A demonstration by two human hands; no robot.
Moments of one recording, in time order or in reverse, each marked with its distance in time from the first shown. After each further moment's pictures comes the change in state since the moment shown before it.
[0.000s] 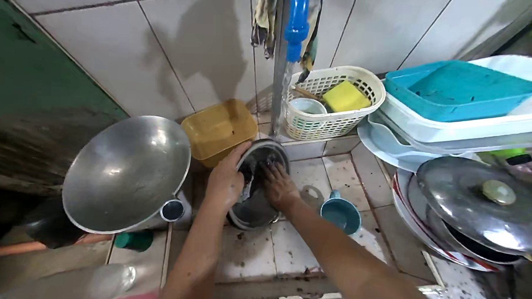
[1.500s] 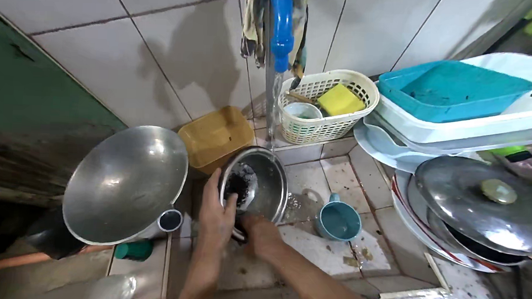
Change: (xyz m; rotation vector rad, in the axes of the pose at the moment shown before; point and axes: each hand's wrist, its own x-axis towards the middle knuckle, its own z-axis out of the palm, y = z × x) left_hand -0.043 -0.052 0.032 -0.126 0.312 0.097; right_hand -0.065 -0.093 -0.056 0.666 -0.334 0.149
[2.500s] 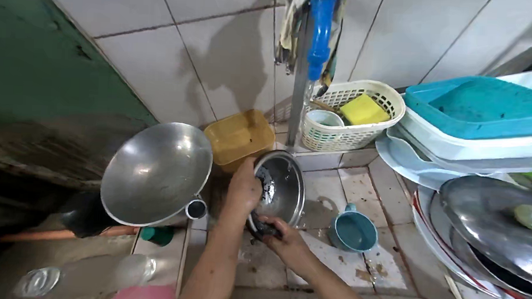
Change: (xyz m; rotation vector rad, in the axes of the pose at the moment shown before) left_hand 0.053 0.060 -0.011 0.171 -0.279 -0.256; right_hand -0.045 0.010 -0.006 0.812 0.160 -0.167
